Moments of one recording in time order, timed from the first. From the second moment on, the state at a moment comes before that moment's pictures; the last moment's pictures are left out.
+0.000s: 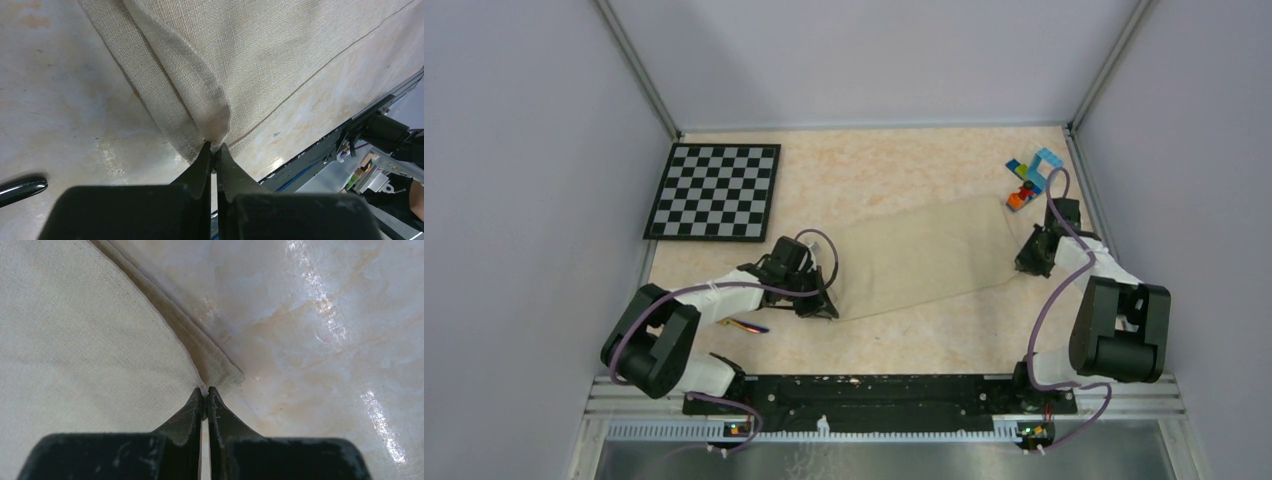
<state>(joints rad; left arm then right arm) -0.53 1.39 0.56 -0.20 0.44 -0.73 -0.19 1.42 0.77 -0.44 0.01 0.44</state>
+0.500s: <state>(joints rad) -0.53 1.38 0.56 -0.23 0.45 -0.69 -0.19 1.41 0.76 -0.45 0.01 0.43</state>
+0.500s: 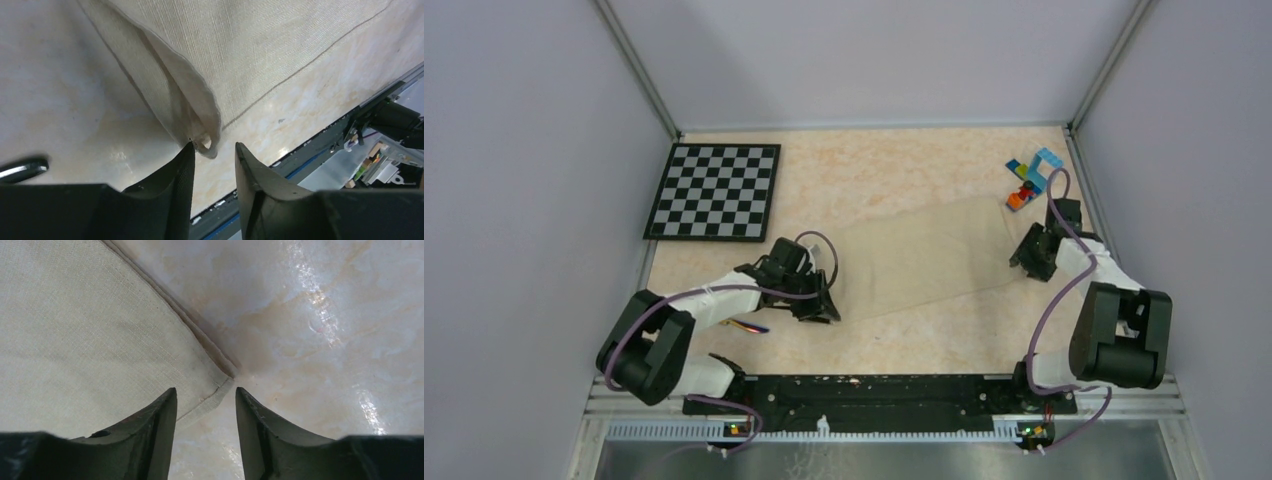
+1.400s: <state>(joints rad) -0.53 1.45 0.62 -0.19 0.51 -0.69 -0.17 1.44 0.75 -0.39 -0.13 0.43</state>
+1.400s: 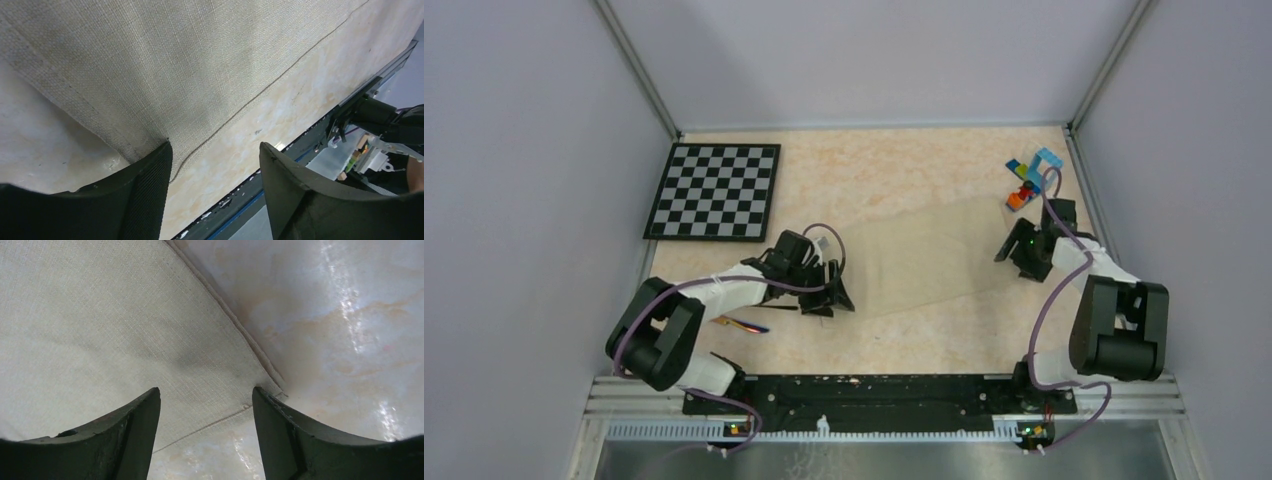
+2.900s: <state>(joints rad) -0.29 1.79 1.17 -0.22 0.49 -0.60 0.02 1.77 1.12 -0.14 -0.53 0.57</state>
